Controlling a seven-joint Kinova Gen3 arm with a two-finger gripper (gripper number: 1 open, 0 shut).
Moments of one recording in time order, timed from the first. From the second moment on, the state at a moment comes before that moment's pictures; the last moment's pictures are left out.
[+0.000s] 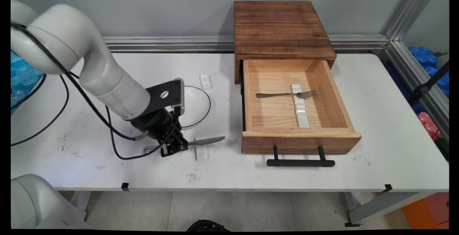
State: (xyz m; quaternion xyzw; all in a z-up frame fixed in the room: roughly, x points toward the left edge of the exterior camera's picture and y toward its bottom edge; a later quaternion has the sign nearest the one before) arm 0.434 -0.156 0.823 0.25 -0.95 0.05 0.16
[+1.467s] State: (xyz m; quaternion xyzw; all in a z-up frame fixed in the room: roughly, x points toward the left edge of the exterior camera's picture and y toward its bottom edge) arm 0.437 -0.225 0.940 0.23 -0.95 0.06 0.18
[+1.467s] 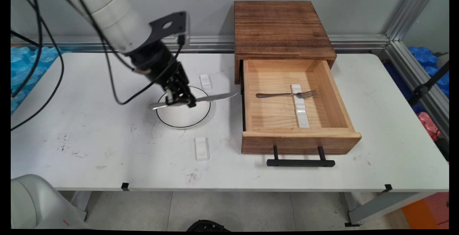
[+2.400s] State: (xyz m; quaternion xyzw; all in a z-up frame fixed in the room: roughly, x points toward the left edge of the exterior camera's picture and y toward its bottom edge) arm 0.352 -0.302 0.984 0.20 -0.95 0.07 0.22
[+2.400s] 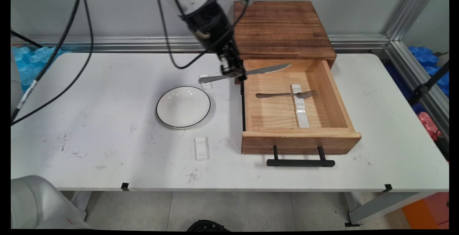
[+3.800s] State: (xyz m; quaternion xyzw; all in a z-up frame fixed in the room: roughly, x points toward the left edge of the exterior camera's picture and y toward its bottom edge) arm 0.244 -0.373 0.919 0.15 -0.95 0.07 0.24
